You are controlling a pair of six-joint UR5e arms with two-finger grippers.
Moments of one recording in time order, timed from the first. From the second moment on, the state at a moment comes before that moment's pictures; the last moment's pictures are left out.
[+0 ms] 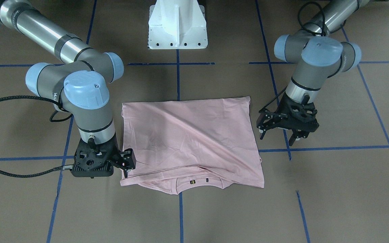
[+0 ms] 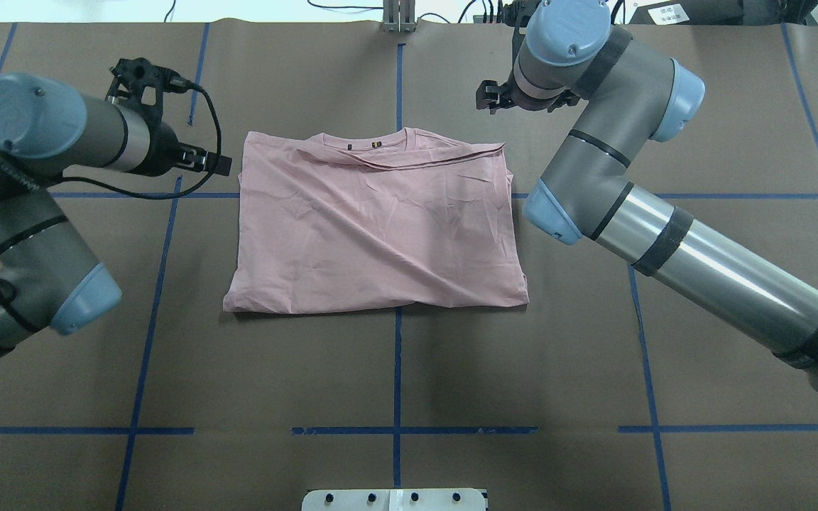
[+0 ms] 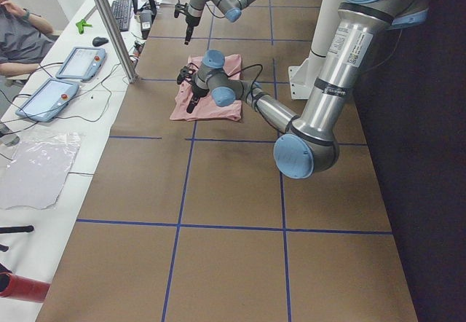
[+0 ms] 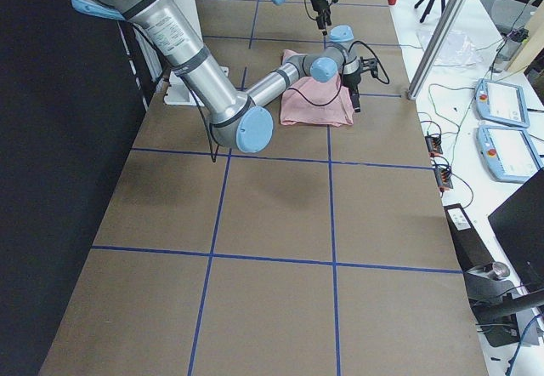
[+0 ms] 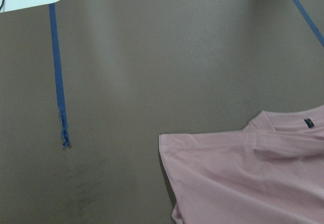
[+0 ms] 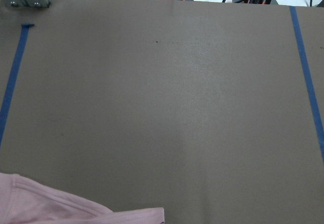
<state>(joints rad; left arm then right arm) -0.78 -1.91 -1.72 -2.07 -1.83 -0.84 0.81 -0.82 1.37 -1.35 1.74 0.99</state>
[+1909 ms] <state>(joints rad) -0.47 -1.75 -1.84 -2.07 -1.68 -1.13 0.81 -0.84 1.39 -1.35 1.74 0.98</state>
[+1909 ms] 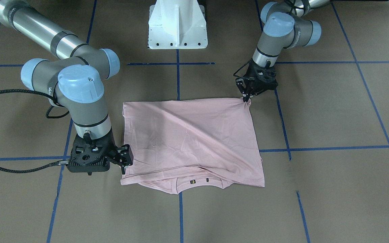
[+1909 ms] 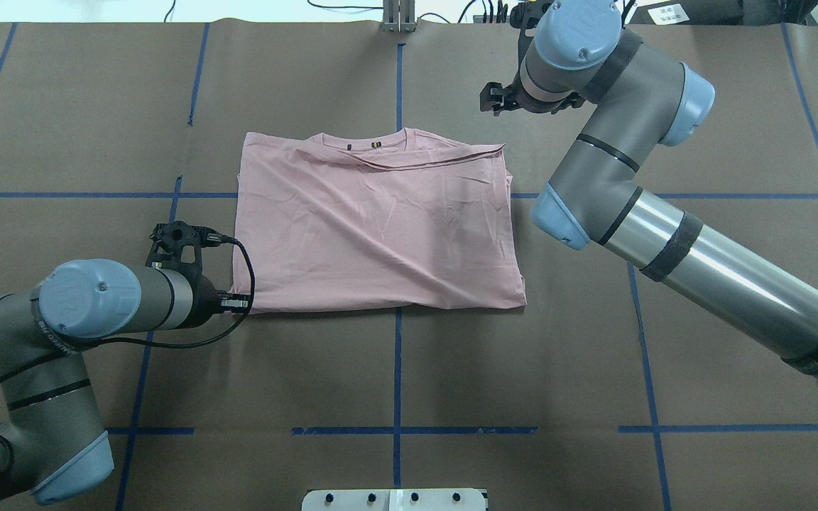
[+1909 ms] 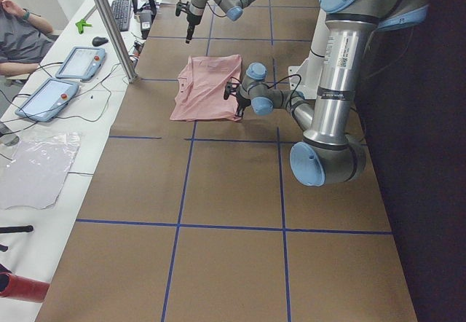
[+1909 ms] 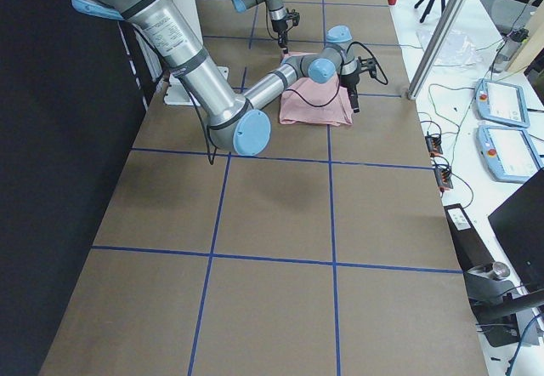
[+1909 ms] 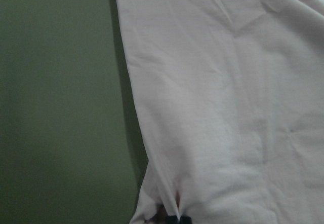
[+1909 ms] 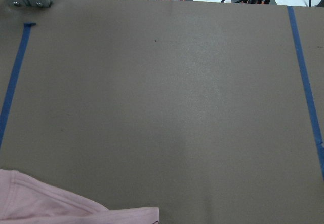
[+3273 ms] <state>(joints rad) -0.95 -2.39 -0.82 -2.35 -1.64 -0.62 0.81 -0.84 1.39 -1.35 1.73 1.00</state>
